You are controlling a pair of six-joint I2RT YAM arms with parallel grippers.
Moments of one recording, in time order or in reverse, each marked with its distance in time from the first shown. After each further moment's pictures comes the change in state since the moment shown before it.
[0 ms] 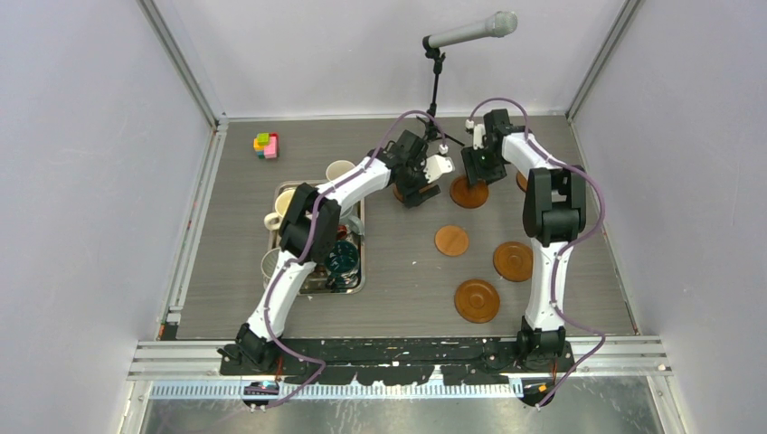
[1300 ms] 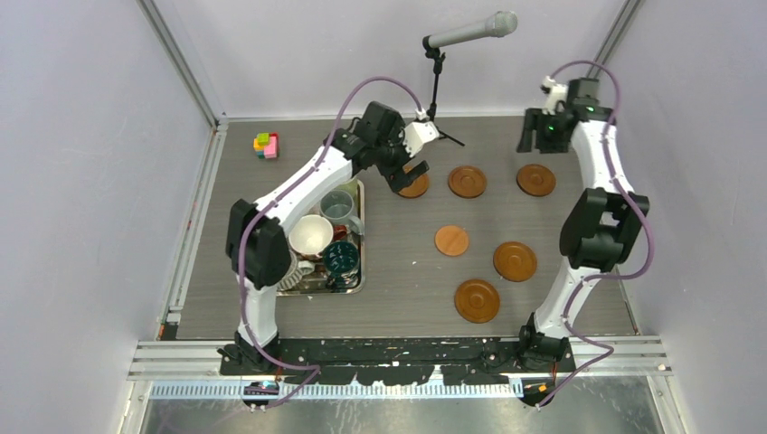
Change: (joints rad) left arm 0.015 -0.459 -0.211 -0.054 0.012 -0.114; right arm -0.280 -0.291 0.040 -0.081 -0.172 0.030
